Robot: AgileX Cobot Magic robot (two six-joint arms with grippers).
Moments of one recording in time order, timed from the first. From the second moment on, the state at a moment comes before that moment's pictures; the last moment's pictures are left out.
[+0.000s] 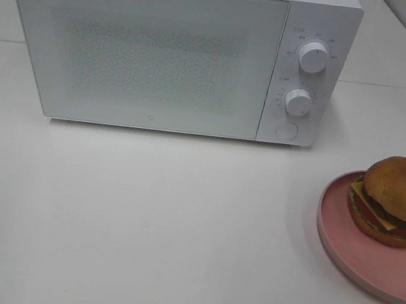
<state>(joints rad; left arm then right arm) -0.05 0.08 -0.50 -0.15 1.05 0.15 -0.05 0.00 -0.51 0.00 1.00 0.00</state>
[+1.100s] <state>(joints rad) -0.01 0.00 -0.50 -0.15 1.04 0.15 -0.05 0.00 -0.51 0.00 1.00 0.00</state>
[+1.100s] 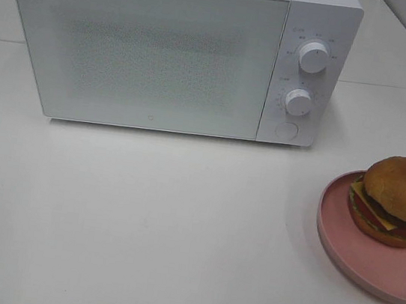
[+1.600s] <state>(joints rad) -0.01 0.00 -0.50 -0.15 1.04 0.15 -0.05 0.00 -0.51 0.00 1.00 0.00</state>
